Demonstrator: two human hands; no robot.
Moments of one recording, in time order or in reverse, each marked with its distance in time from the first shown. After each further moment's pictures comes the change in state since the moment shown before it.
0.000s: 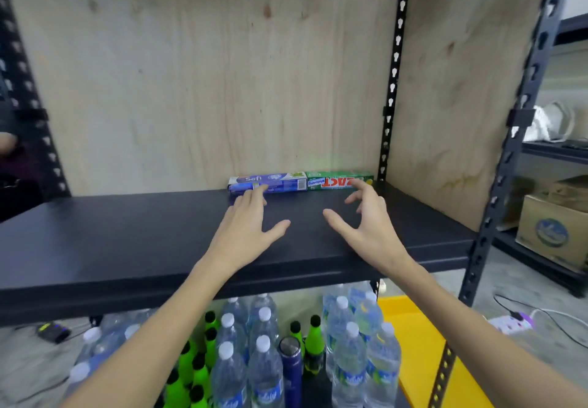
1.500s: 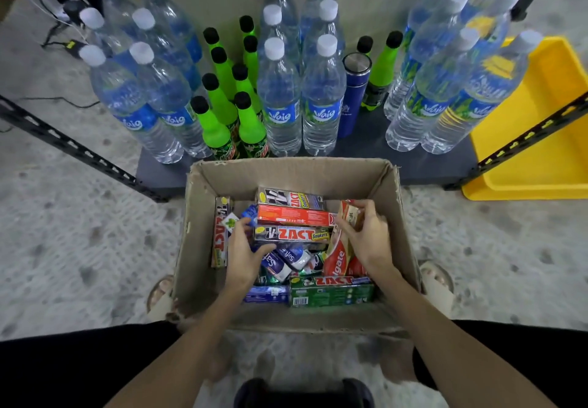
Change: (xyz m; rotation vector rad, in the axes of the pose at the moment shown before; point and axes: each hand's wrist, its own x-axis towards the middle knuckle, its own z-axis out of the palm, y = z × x) left_hand -0.527 -0.132 0.195 -0.357 -0.424 -1.136; right_hand -0.465 0.146 0.218 -0.099 -0.515 0.812
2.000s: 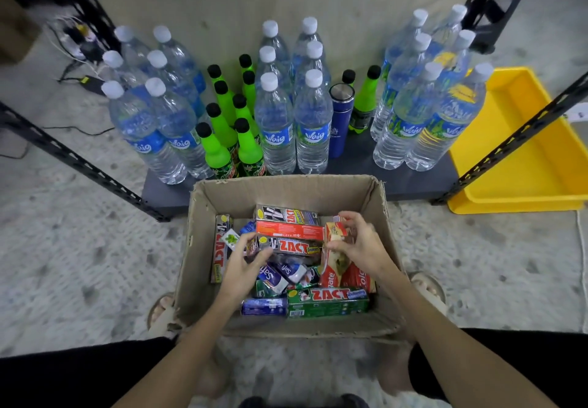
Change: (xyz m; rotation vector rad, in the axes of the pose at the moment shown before) left_hand -0.016 0.005 -0.023 -0.196 -0.168 0.134; right_hand -0.001 -0.001 -0.029 0.123 -0.303 -0.087
